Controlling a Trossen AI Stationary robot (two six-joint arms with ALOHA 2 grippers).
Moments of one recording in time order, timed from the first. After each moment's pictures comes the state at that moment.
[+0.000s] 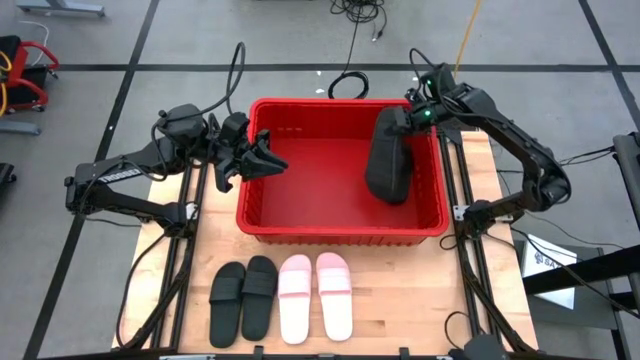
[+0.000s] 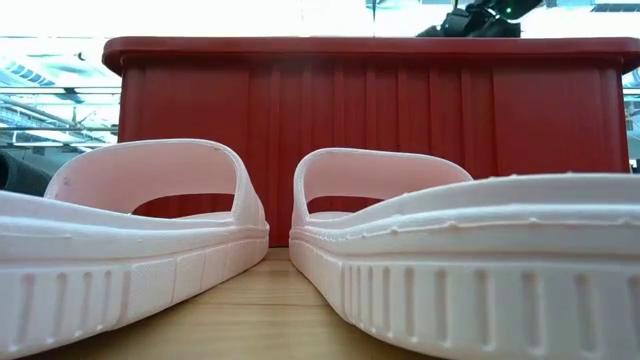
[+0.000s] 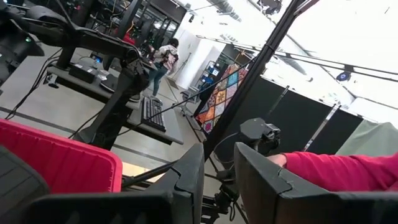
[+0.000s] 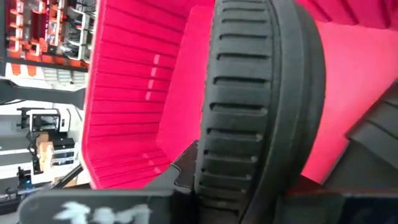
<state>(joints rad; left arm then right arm) 0.24 1.11 1.24 0.03 0.58 -0.61 -0.97 1.37 1.37 -0.83 -0.68 0.55</state>
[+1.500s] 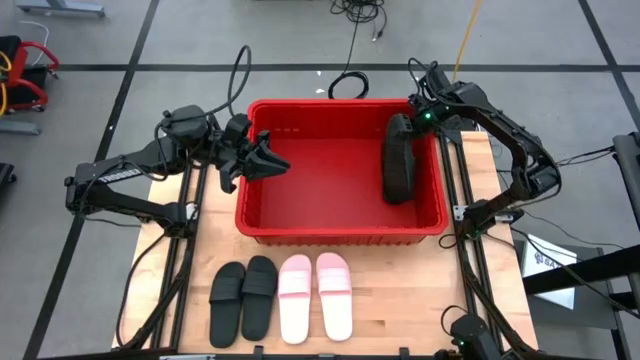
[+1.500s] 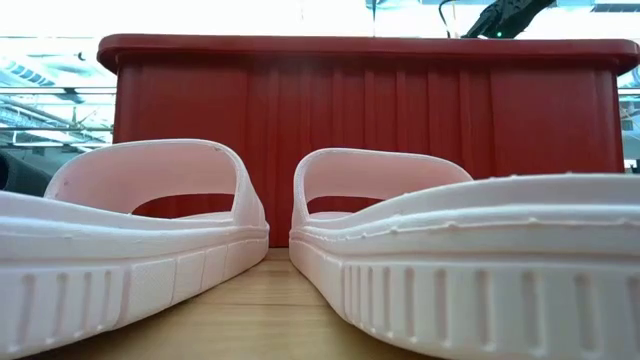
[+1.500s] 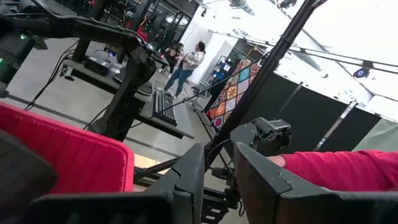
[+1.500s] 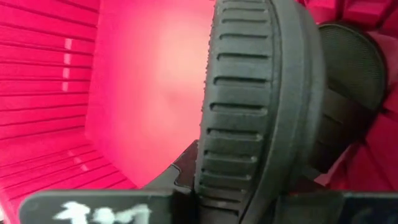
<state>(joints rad) 0.23 1.11 1.24 -0.03 0.54 -0.58 -1.04 1.49 1.37 -0.99 -0.56 0.33</state>
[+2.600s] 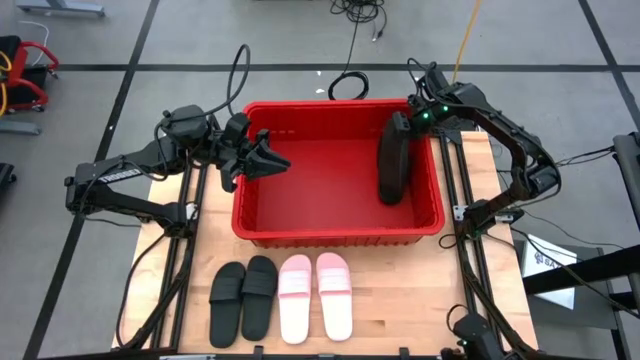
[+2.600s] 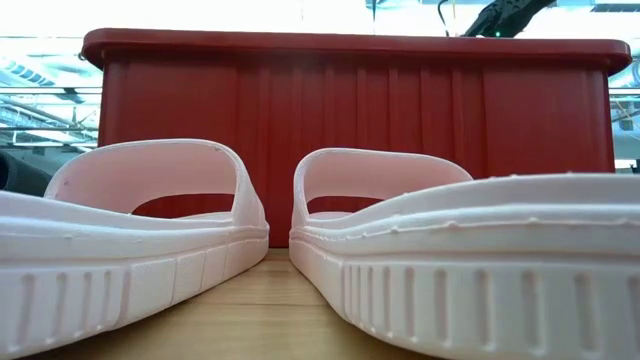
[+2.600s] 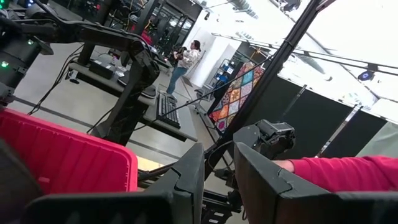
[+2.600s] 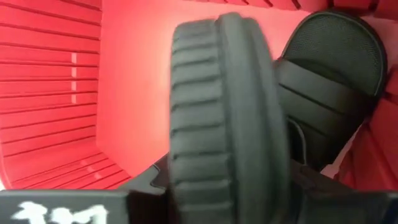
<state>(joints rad) 0.23 1.11 1.24 -0.03 0.52 -0.58 -1.04 1.49 1.37 -0.99 -0.55 0.41</state>
